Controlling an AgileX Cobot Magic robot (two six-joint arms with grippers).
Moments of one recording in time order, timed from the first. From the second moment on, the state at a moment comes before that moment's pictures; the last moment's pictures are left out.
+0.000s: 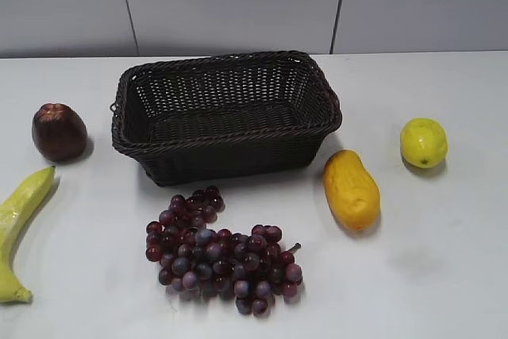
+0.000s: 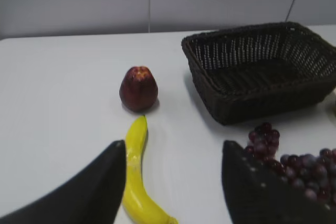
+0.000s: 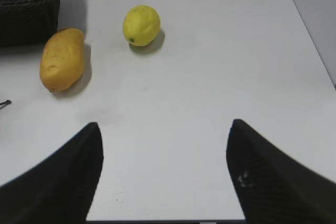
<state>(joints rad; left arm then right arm) 0.03 0.14 -0.52 -0.30 0.87 0.26 0.00 -0.01 -0.50 0.12 1.05 -0.06</state>
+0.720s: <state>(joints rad) 0.01 1.09 -0.61 -0.27 0.75 0.26 0.00 -0.01 -0.50 0.12 1.05 -0.06</state>
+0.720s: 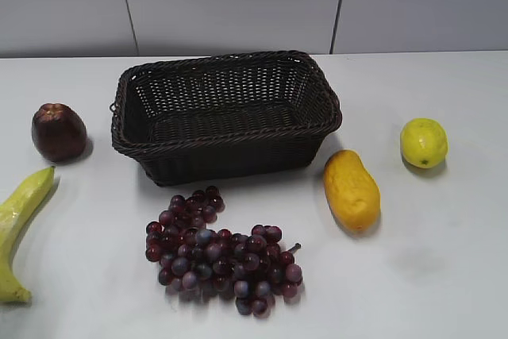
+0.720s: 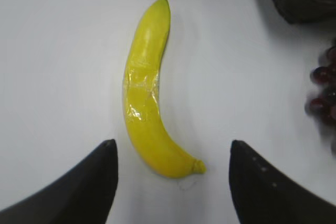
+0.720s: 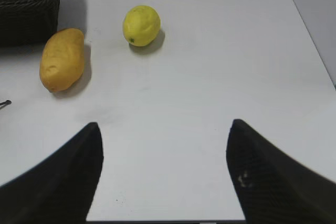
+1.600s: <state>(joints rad) 0.01 1.58 -0.70 -0.23 0.61 0.29 0.00 -0.01 -0.50 0.12 1.05 -0.06</state>
